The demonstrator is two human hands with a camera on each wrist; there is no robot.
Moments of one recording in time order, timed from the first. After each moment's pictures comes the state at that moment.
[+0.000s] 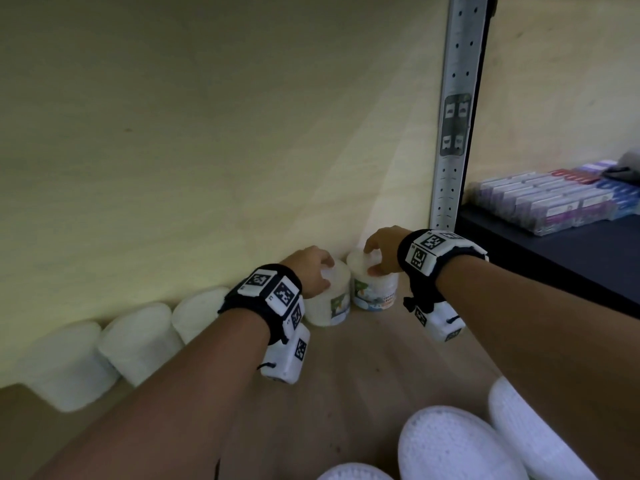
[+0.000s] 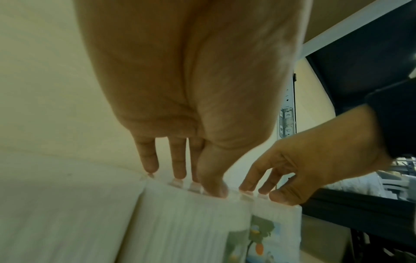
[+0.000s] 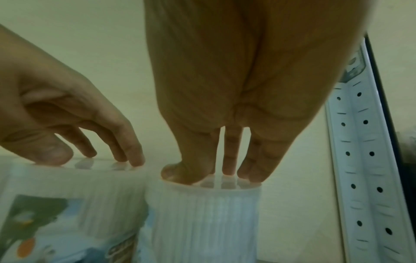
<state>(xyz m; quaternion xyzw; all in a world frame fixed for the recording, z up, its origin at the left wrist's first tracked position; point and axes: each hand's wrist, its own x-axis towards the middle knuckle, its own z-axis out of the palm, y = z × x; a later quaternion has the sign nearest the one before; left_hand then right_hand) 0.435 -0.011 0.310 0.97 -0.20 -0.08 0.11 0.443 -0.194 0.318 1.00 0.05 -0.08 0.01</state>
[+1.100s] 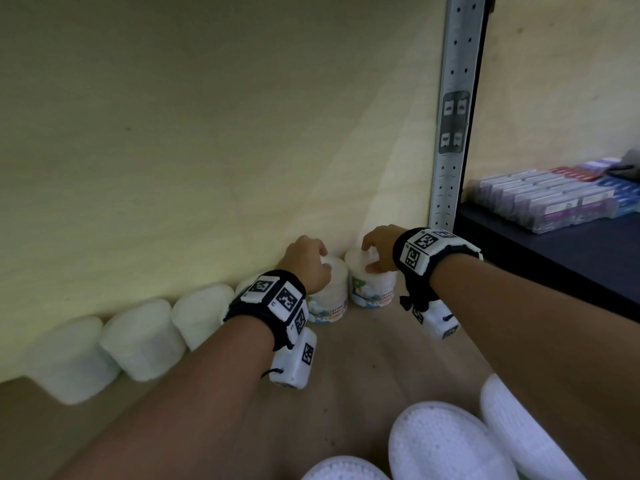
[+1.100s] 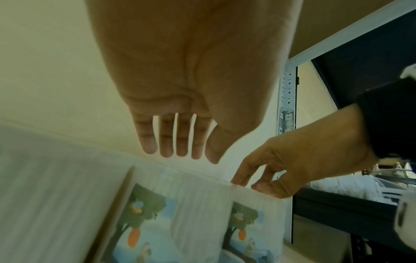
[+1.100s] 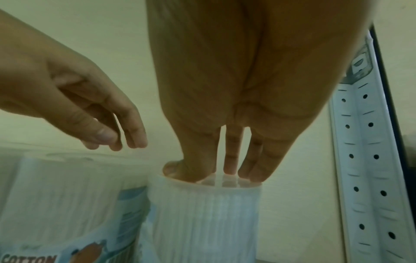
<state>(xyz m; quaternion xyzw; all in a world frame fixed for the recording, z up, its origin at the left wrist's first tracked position) 0.426 -0.020 0.305 0.97 -0.14 0.03 0.19 0.437 -0.193 0.317 0.99 0.08 -0.06 0.03</state>
